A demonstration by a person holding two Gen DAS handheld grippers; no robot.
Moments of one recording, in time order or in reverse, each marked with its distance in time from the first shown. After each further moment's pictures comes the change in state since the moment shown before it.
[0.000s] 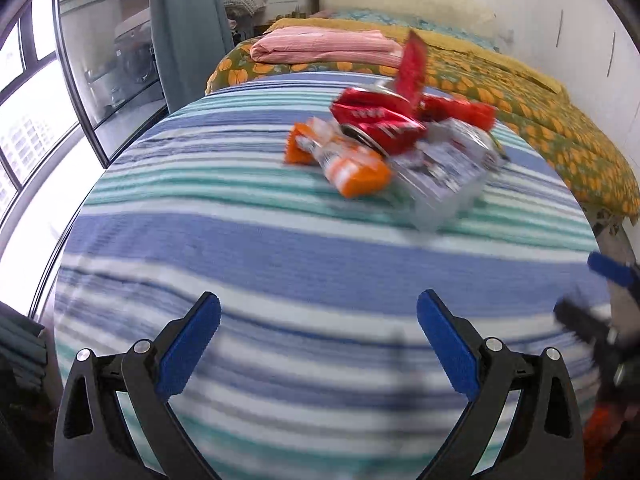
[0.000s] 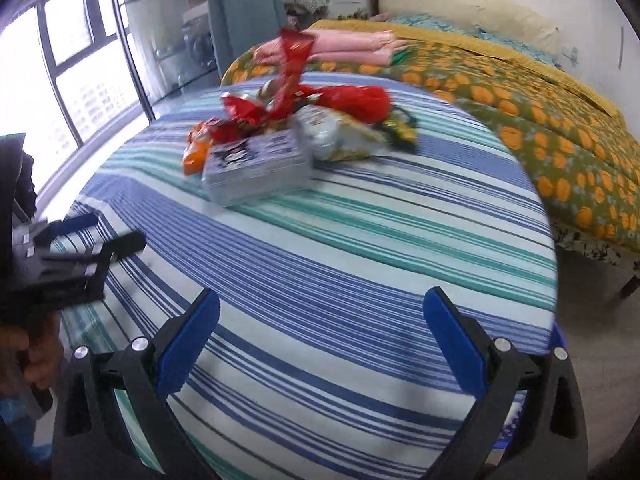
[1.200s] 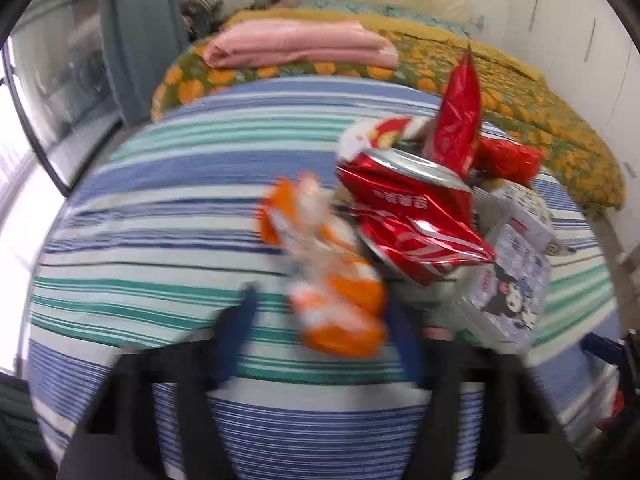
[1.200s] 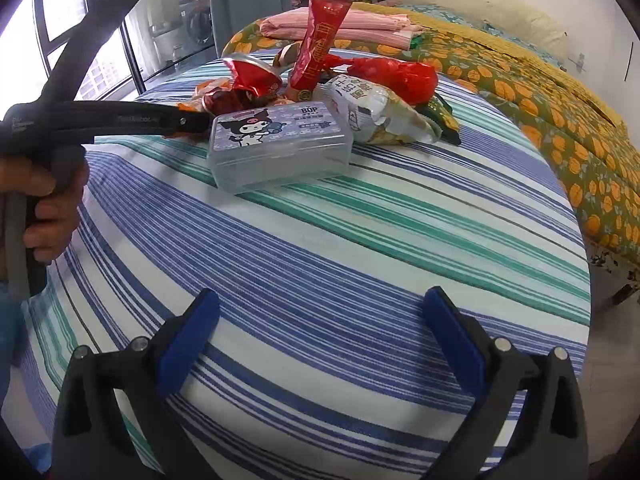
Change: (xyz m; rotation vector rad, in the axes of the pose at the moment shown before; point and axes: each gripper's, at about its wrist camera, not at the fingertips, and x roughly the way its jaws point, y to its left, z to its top) left arm 0.077 0.018 0.085 0.090 0.062 -0.159; right arm 0.034 0.023 0.003 -0.021 0.055 -0.042
